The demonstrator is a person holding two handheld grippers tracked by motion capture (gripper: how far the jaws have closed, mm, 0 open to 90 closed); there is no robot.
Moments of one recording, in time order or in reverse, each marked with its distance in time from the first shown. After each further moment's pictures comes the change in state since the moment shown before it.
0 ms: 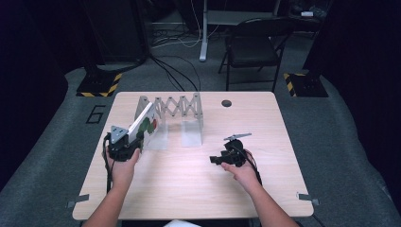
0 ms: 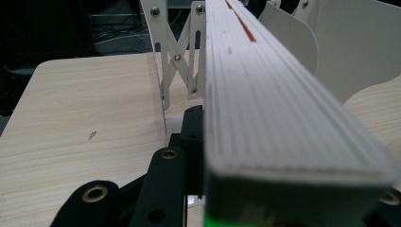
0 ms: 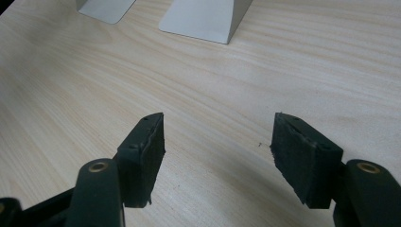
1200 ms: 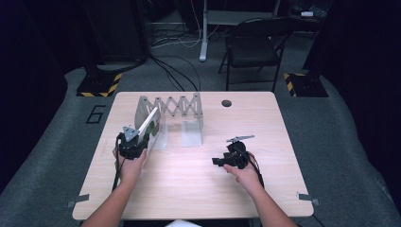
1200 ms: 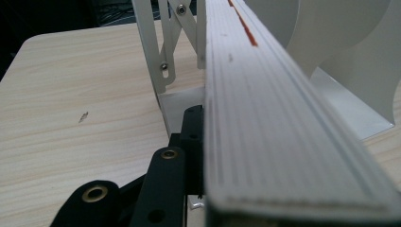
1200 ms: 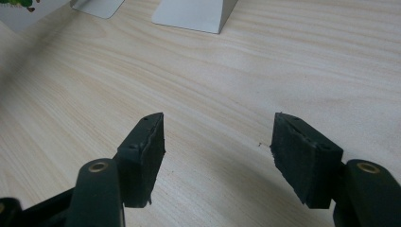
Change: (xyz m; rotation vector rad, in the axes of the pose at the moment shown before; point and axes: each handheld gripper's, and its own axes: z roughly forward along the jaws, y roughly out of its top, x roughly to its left) left arm 0.002 -0.024 0.045 0.089 0.042 0.049; right arm -0.004 -0.008 -0.006 0.003 -0.015 0.009
